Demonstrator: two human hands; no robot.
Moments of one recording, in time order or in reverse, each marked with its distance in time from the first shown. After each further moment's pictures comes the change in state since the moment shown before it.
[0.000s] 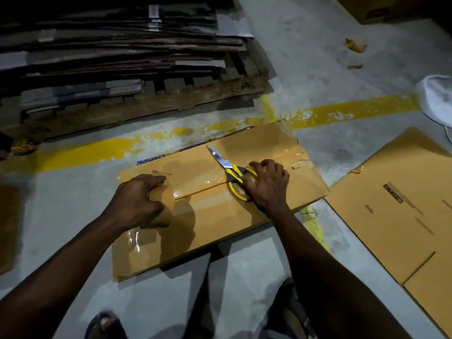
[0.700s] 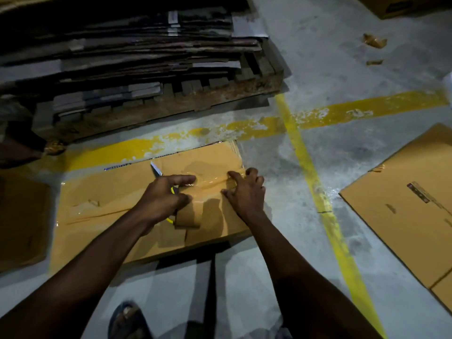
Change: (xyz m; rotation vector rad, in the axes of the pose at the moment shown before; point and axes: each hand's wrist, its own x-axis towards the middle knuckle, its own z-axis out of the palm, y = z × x) left_hand -0.010 0.002 0.009 -0.503 -0.086 -0.127; right_hand -0.034 -0.097 0.018 0.169 -0.243 0.022
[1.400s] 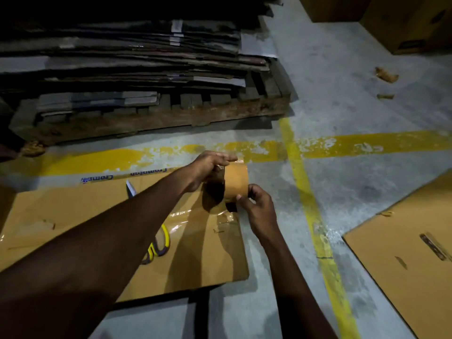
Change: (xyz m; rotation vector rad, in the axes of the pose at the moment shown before) left_hand 0.177 0.067 0.074 -0.313 -0.189 0.048; right_hand 0.052 0.035 -0.045 1.074 -0.098 -0.013
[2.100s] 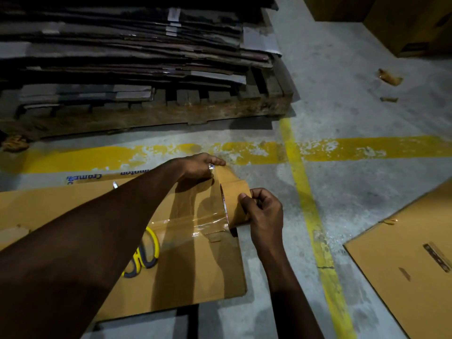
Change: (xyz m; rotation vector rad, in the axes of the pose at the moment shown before) left_hand 0.079 -0.037 -0.043 0.675 -0.242 0.044; right_hand 0.001 0.002 0.005 0.010 0.219 -0.048
